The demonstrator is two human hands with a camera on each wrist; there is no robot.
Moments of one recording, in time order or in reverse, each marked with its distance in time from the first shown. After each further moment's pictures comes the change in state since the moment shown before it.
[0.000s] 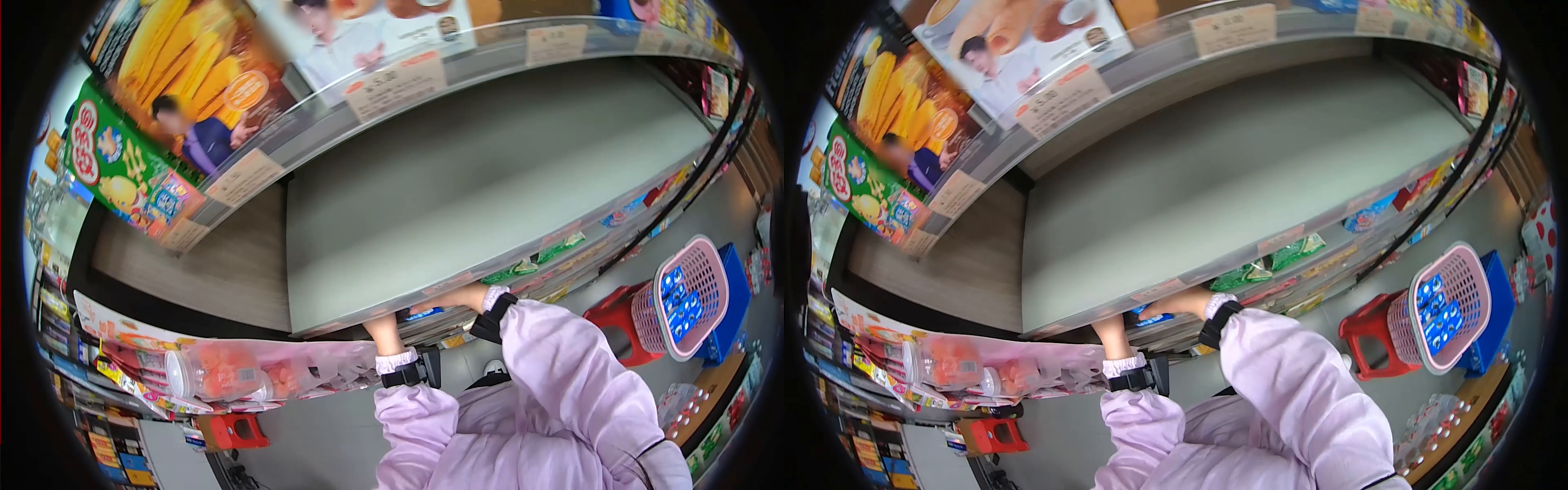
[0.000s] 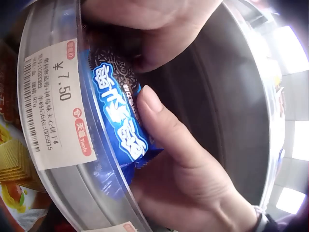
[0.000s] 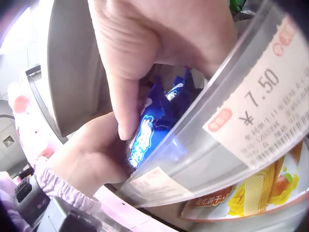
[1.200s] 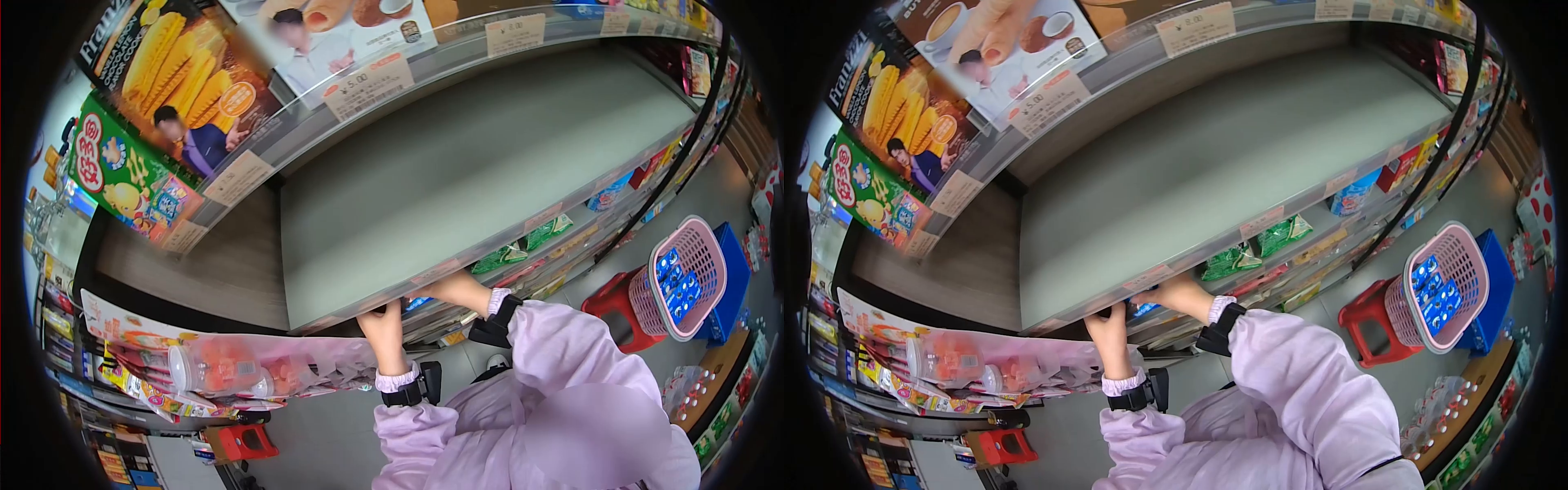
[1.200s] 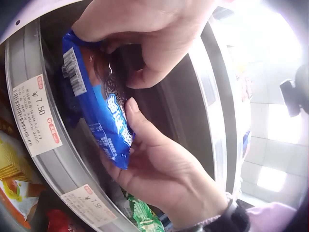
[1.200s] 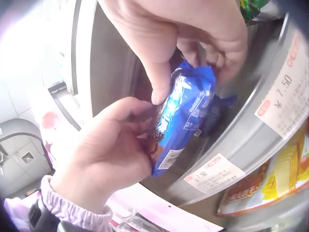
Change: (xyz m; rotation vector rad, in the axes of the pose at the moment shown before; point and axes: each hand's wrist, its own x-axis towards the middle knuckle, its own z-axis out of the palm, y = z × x) left_hand -0.017 0.084 -0.039 -0.463 0.033 -0.084; right_hand 0.000 0.014 0.015 -0.095 0.417 -0.189
